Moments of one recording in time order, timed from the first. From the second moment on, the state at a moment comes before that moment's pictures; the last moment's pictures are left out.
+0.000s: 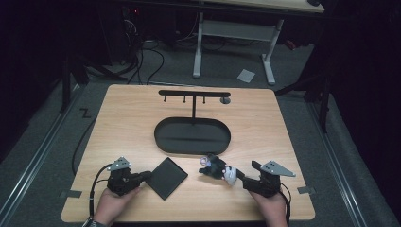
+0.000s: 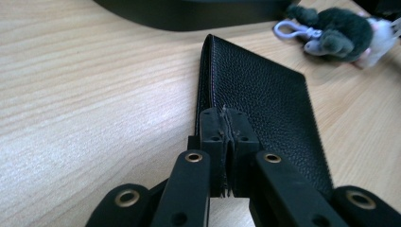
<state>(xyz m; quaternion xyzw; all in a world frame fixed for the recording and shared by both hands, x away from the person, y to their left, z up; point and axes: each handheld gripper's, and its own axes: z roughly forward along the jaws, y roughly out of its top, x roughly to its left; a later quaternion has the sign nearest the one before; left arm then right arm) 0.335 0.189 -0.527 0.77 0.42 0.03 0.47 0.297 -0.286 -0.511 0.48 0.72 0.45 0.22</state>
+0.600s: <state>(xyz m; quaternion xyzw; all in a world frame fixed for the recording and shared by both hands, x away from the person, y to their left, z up) 0.319 0.207 -0.491 0.73 0.40 0.13 0.54 0.297 -0.286 -0.512 0.48 0.72 0.45 0.22</state>
